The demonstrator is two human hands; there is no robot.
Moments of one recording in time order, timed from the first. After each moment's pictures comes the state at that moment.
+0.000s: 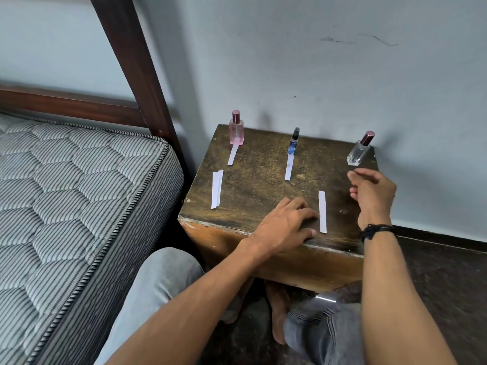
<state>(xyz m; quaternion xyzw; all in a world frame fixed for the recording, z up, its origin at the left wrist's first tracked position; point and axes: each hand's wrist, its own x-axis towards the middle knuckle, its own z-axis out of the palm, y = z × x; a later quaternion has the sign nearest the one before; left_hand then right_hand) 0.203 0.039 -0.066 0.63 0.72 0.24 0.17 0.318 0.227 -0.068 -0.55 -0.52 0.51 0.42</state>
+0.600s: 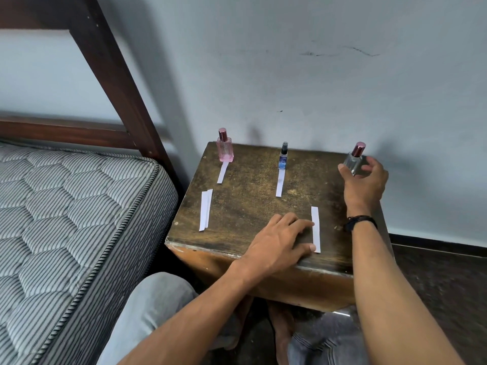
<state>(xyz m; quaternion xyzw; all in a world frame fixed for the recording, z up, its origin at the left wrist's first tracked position) 0.206 0.050 -0.067 0.60 0.75 0.22 0.17 0.286 0.278 -0.088 -0.55 -0.59 0.38 0.46</state>
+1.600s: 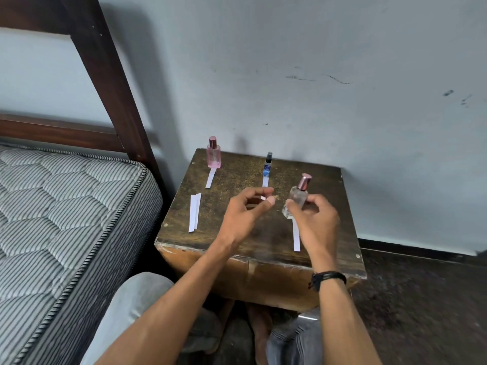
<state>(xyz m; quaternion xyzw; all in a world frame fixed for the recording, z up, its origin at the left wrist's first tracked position) 0.172 0.042 -0.028 0.34 0.62 0.64 0.31 0.307 0.140 -0.042 -0.48 -0.68 0.40 0.37</state>
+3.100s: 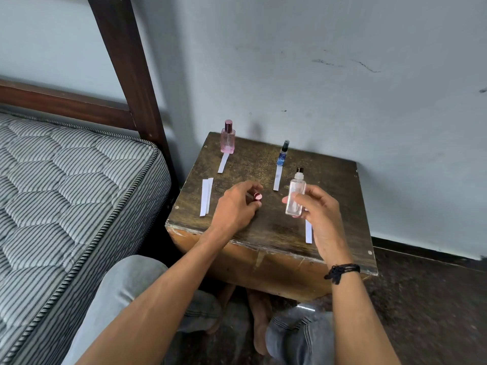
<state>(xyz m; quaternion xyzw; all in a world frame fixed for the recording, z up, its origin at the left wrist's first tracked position) 0.135 0.025 -0.055 0.39 0.80 0.42 0.19 0.301 0.131 -0.029 -0.34 -0.63 0.63 0.29</state>
